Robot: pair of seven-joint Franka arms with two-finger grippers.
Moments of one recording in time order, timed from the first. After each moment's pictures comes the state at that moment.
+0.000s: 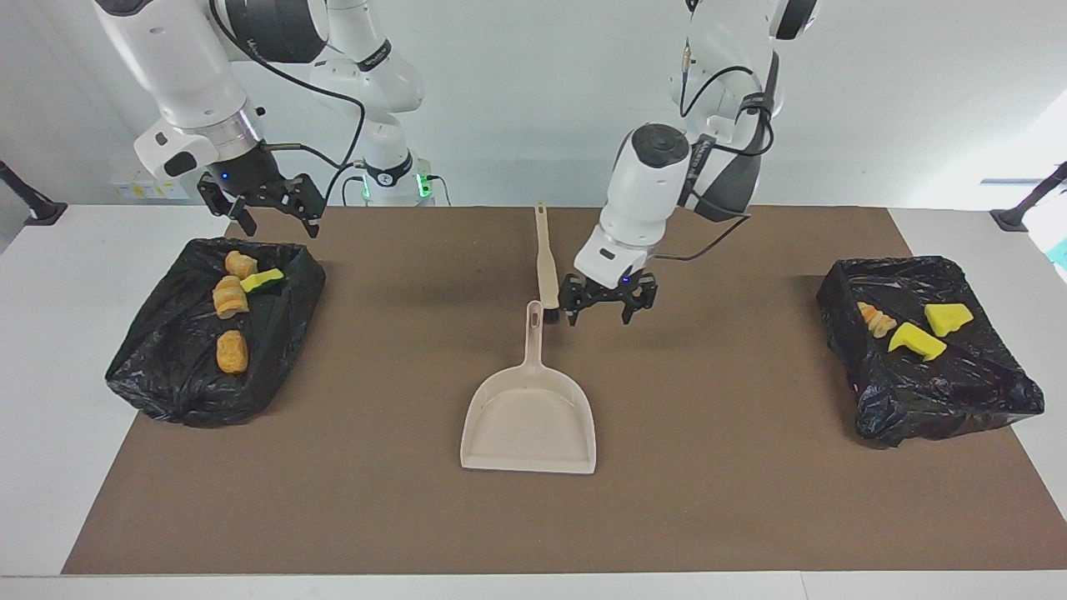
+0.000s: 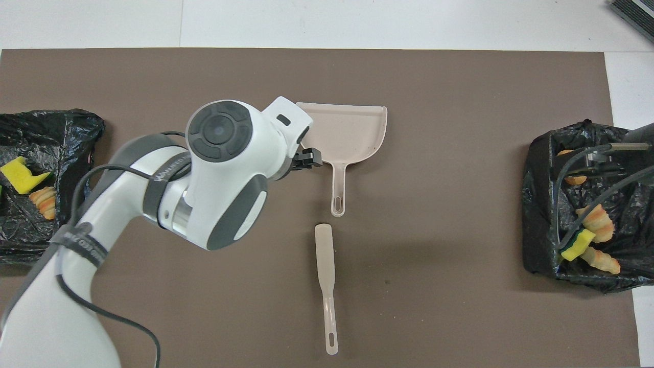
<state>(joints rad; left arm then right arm) -0.35 0.18 -0.10 -1.68 -0.04 1.88 -0.40 -0.10 -0.01 0.08 -1.62 0.02 1.59 0.05</state>
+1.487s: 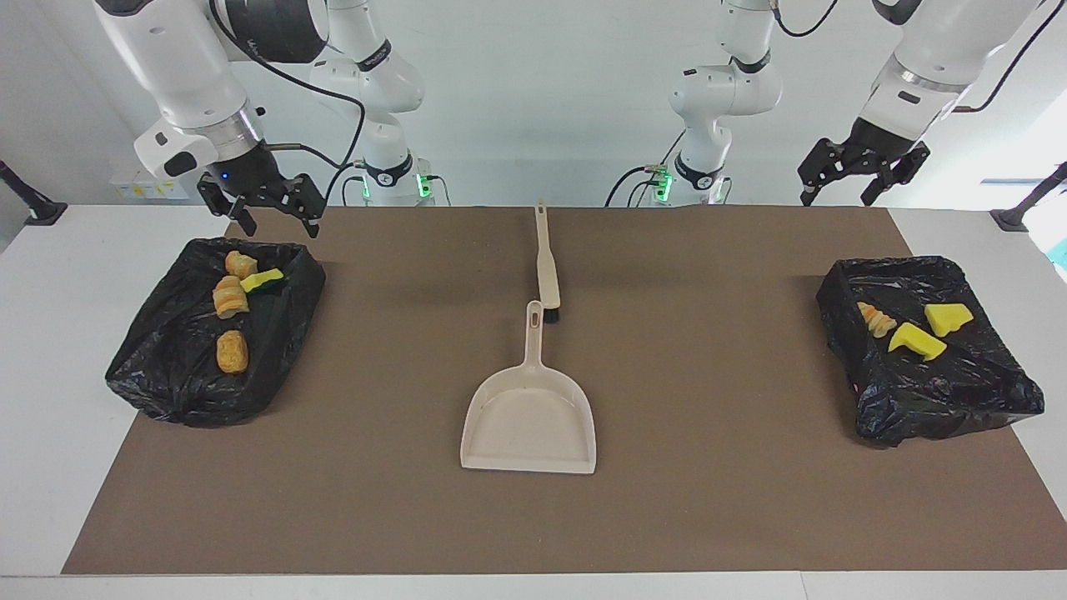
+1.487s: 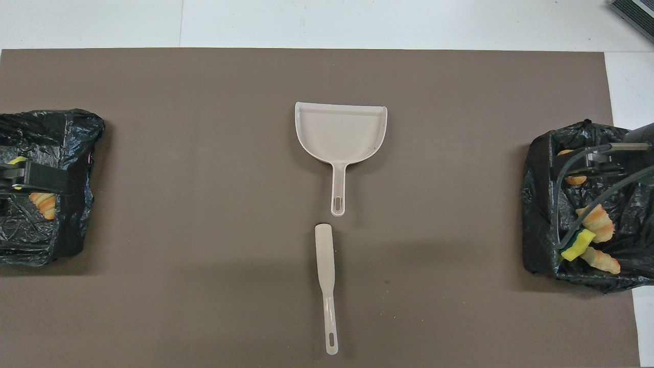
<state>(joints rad) -0.01 -0.11 -0.07 -1.57 -0.04 1.44 -0.04 -0.10 -0.01 0.08 -1.62 0.02 1.59 0.05</state>
